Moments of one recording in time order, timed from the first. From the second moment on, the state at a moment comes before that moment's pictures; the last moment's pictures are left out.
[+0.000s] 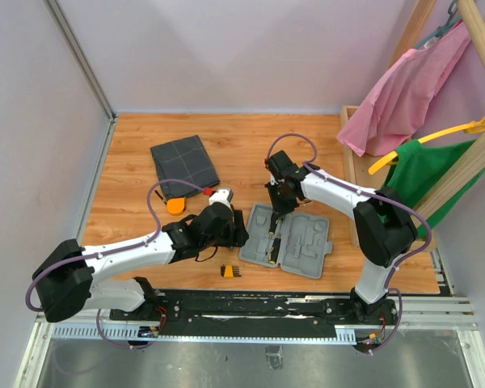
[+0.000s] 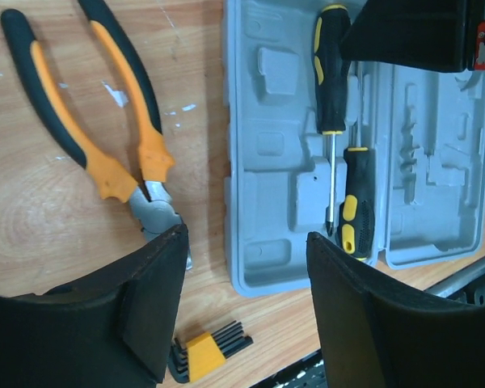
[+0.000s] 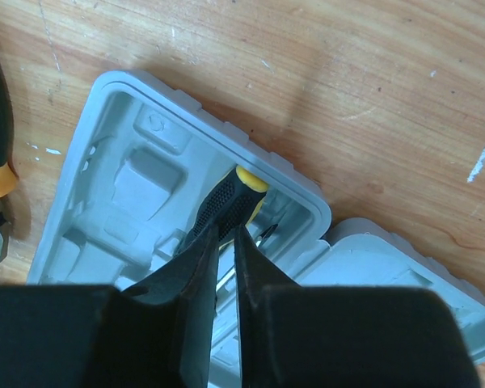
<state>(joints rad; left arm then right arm) -0.94 1.20 0.62 -0.14 -0.24 -0.75 0.62 1.79 1.24 -0.66 -0.03 0.32</state>
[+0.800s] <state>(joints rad) -0.99 1.24 0.66 -0.13 -0.26 -0.77 0.65 1.77 1.20 -0.62 0.00 0.34</state>
